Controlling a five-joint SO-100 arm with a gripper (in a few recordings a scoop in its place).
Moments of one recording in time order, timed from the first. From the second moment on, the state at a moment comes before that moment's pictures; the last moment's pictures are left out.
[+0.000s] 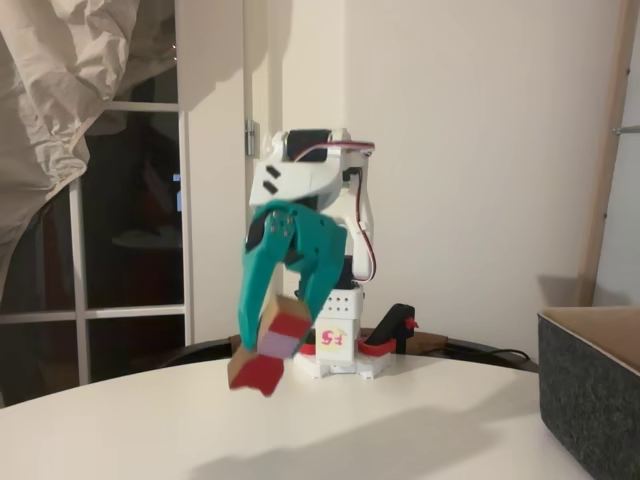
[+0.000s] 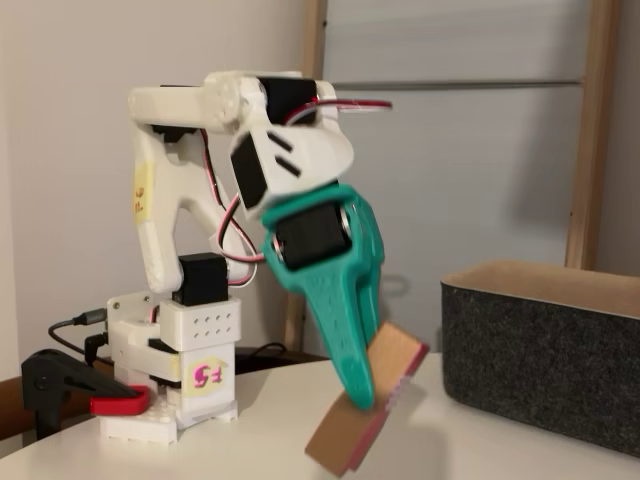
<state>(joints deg) 20.4 120.1 116.8 59.1 37.4</state>
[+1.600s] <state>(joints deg) -1.7 129.9 100.5 48.9 34.5</state>
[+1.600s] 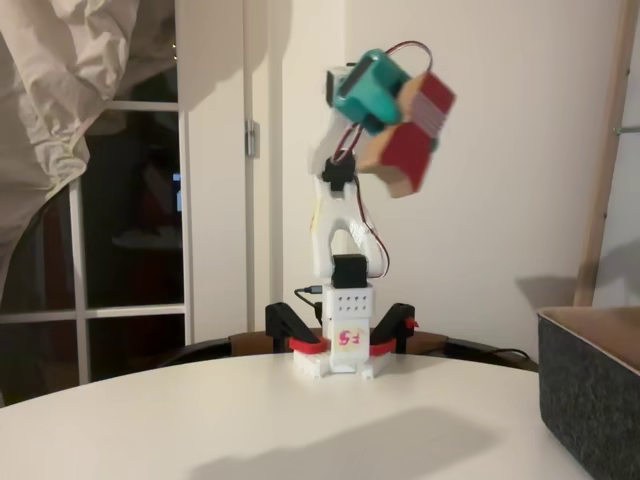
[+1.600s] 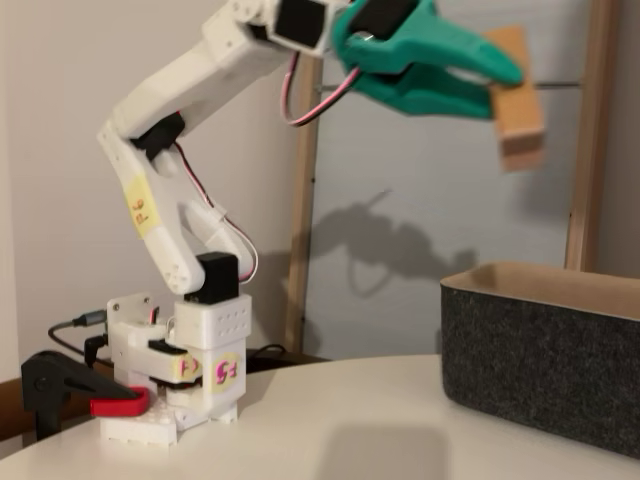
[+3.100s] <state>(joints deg) -36.7 75.7 65.8 44.7 15.7</state>
